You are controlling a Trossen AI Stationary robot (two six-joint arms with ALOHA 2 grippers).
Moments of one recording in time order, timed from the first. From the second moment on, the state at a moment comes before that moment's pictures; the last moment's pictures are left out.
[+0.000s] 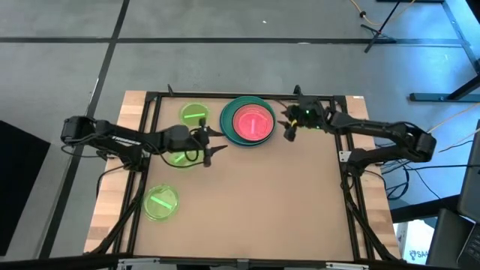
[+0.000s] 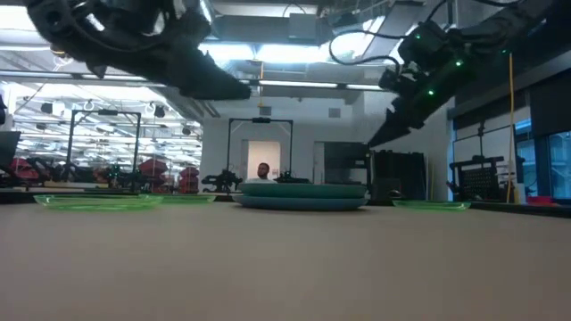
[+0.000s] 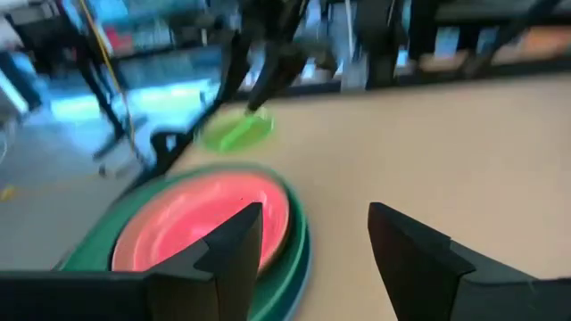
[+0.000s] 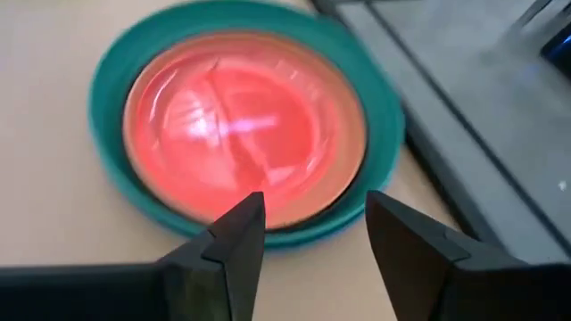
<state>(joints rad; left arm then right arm) 0.12 1.24 0.46 0.55 -0.14 0.15 -0.51 1.22 0.63 -0.05 -0.02 -0.25</state>
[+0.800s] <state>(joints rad) 0.14 0.88 0.33 0.35 -0.05 0.05 -0.46 1.21 0.47 -0.10 0.07 -0.24</state>
